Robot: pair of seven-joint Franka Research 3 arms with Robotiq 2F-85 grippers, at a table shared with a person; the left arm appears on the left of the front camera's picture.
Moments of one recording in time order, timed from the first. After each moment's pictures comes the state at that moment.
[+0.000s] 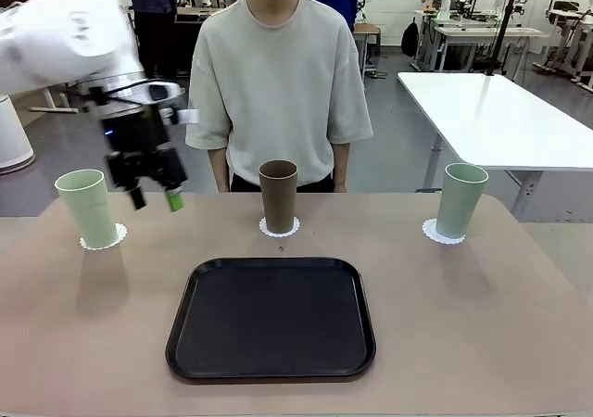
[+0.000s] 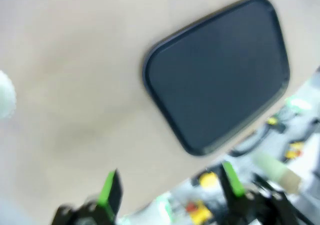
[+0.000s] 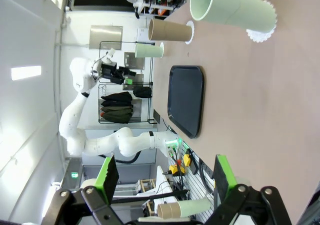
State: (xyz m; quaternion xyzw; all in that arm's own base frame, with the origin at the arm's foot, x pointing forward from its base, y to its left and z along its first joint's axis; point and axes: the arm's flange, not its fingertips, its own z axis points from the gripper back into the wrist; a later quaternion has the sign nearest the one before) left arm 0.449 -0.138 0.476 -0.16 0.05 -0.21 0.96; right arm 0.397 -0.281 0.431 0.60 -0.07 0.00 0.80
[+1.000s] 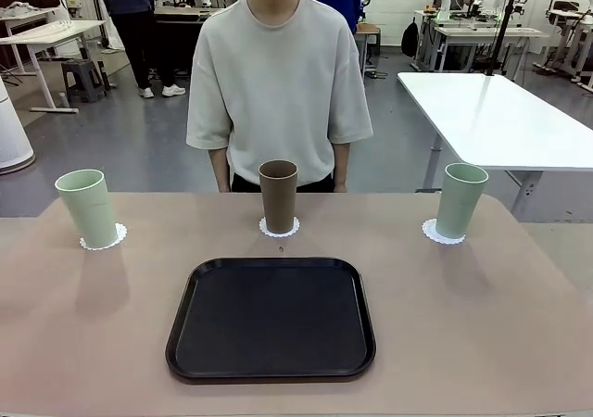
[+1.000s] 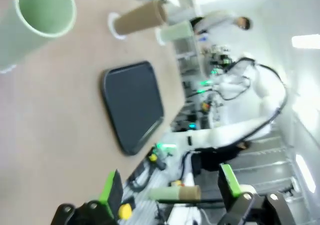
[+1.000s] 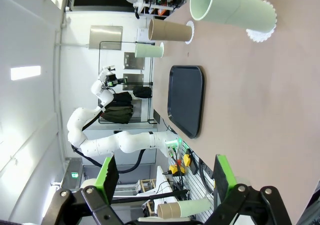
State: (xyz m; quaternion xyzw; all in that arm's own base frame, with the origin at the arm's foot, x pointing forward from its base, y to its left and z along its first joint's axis) left arm 0.368 0.181 0.432 -0.59 -0.09 -0.07 0.80; right arm 0.396 -0.282 0.431 0.60 -0.07 0.00 0.80
